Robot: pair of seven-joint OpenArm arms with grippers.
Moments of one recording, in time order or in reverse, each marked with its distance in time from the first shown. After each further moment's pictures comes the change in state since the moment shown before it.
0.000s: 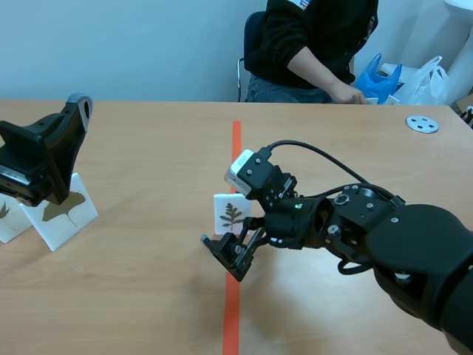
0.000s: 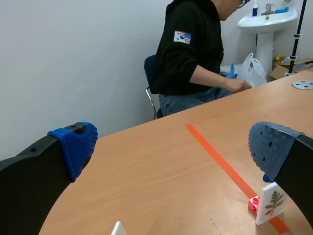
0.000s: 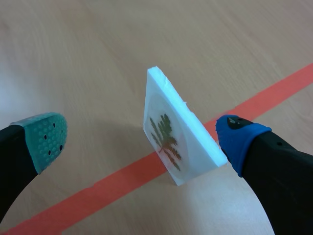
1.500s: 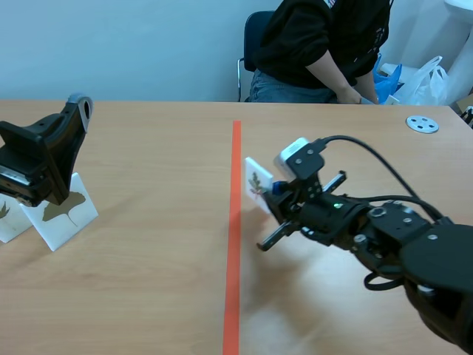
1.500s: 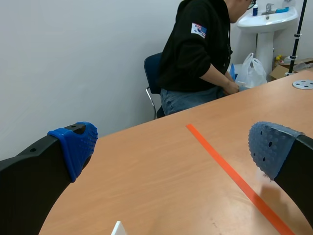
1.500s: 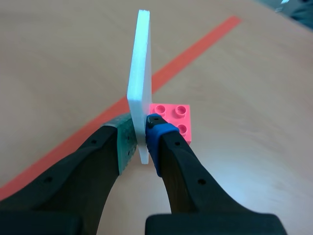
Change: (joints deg) left arm 0.0 0.0 0.0 0.0 0.0 0.0 0.0; right arm -6.4 2.6 11.8 2.8 0.0 -11.4 5.9
